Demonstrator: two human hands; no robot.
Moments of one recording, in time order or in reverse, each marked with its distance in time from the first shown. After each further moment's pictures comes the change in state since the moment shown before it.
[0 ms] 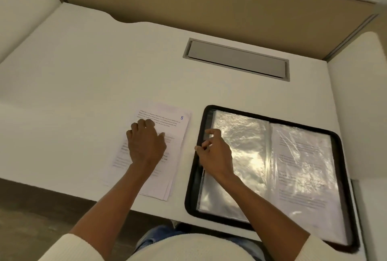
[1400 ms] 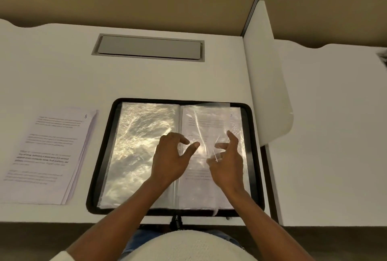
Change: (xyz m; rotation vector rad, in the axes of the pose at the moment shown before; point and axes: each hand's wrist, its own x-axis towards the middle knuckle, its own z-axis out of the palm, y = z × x) left_hand -0.166 0.300 0.089 -0.505 -0.250 0.309; right_hand -0.067 0.205 -0.234 0.173 0.218 0.187
